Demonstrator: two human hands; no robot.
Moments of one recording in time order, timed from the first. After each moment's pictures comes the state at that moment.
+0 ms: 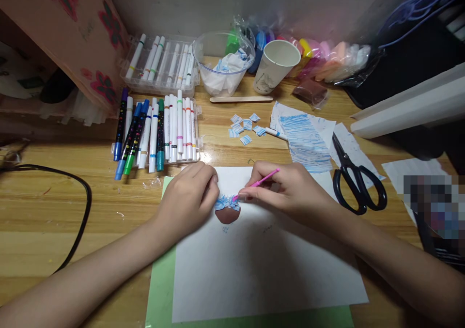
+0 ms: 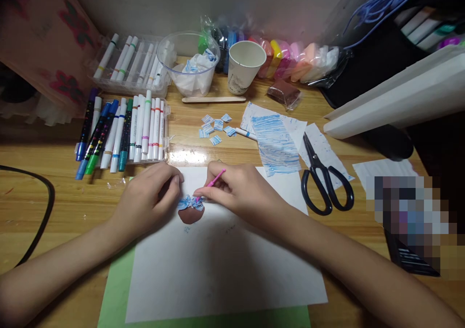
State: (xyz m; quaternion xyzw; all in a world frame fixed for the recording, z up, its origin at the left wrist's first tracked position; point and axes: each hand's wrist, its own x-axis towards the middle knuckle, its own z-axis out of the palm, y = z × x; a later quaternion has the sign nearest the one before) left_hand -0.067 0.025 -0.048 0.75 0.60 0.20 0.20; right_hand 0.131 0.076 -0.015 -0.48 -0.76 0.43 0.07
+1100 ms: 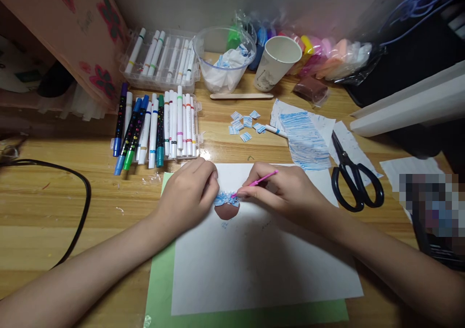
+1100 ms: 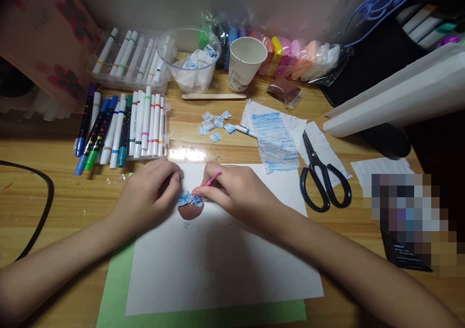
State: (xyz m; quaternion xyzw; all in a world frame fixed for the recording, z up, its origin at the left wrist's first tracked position) left_hand -0.065 0.026 -0.049 0.75 0.60 0.20 0.19; right_hand 0.129 0.069 -0.017 -0.44 -0.79 0.41 0.10
